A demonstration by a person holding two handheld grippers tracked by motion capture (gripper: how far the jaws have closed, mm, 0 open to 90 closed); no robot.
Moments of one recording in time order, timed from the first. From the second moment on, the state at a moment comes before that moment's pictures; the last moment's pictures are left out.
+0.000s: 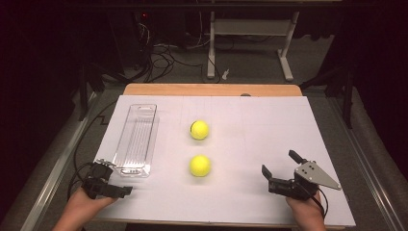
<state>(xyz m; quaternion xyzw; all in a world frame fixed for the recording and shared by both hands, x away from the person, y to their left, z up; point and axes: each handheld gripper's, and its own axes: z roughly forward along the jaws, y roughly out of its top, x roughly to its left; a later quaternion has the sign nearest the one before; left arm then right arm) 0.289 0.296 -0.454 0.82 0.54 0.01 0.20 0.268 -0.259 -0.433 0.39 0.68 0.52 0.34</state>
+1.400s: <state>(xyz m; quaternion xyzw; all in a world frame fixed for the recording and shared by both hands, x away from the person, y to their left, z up) 0.298 0.275 -0.441 0.85 0.51 -0.07 0.08 0.266 -0.255 -0.432 0.38 0.69 0.52 0.33</state>
